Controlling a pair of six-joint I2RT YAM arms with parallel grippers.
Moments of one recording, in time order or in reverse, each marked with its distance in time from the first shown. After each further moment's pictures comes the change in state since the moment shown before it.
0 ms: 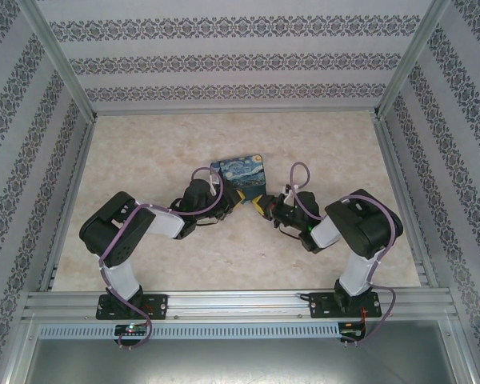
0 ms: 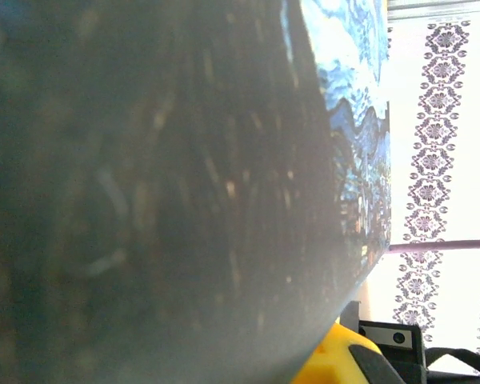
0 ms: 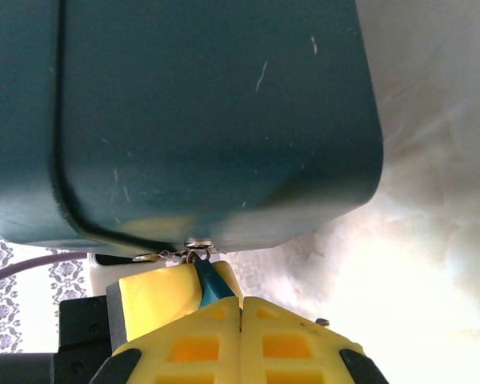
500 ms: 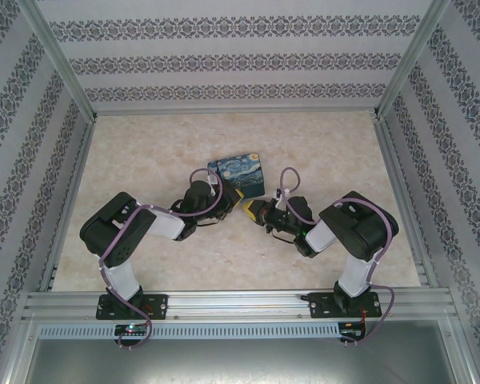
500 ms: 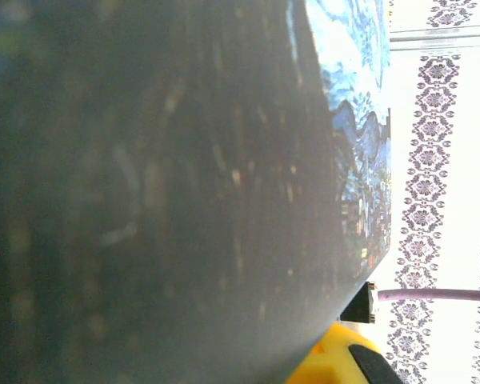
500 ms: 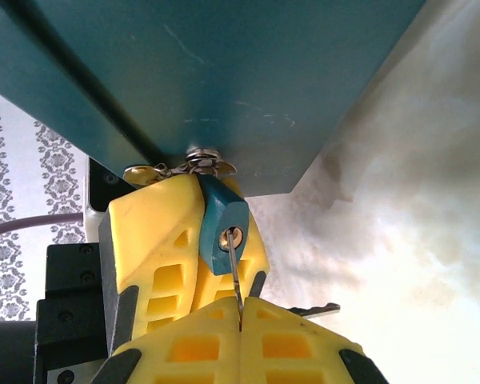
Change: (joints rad) left arm -0.018 0.000 -0.010 0.029 -0.071 -0.043; right arm 0.095 0.004 -0.005 0.040 0.028 0.043
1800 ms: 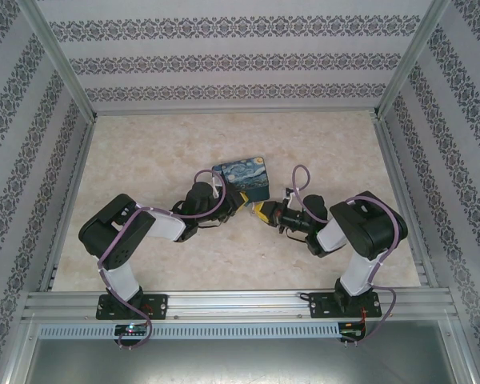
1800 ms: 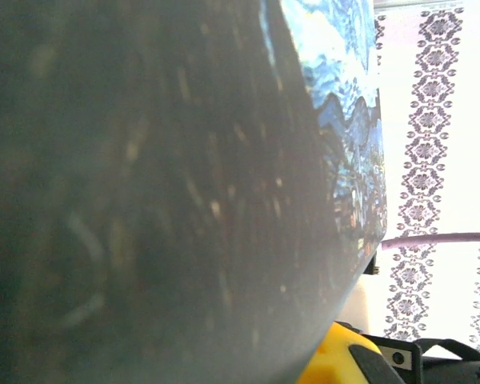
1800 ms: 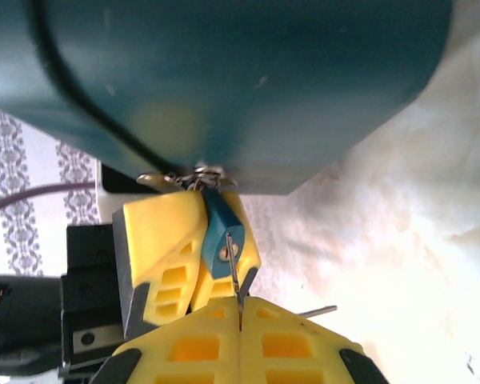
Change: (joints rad) left arm -0.017 -0.017 -0.001 -0.021 0.059 0.037; right arm -0.174 -0.027 -0.068 0.045 -0.304 -0.104
